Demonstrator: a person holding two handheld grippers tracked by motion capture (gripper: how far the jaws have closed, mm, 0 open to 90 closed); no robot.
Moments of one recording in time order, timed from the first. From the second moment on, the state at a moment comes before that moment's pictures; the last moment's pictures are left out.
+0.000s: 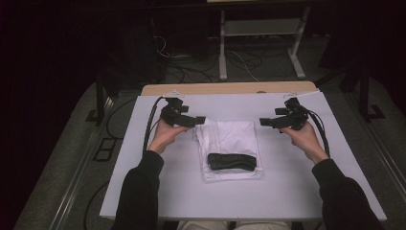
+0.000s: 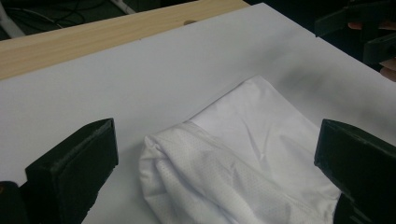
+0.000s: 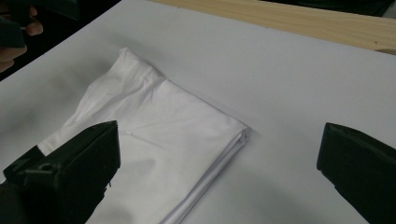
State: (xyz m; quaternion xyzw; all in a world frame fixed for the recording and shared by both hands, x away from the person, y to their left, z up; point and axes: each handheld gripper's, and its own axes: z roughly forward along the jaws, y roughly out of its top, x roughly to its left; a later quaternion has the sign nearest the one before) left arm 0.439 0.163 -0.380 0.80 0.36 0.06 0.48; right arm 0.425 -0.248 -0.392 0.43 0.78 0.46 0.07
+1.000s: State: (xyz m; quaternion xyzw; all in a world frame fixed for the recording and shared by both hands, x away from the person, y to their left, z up) left arm 0.369 0.214 -0.380 0.77 0.36 0.10 0.51; right arm 0.357 -0.285 -0.394 0.42 0.78 0.46 0.08
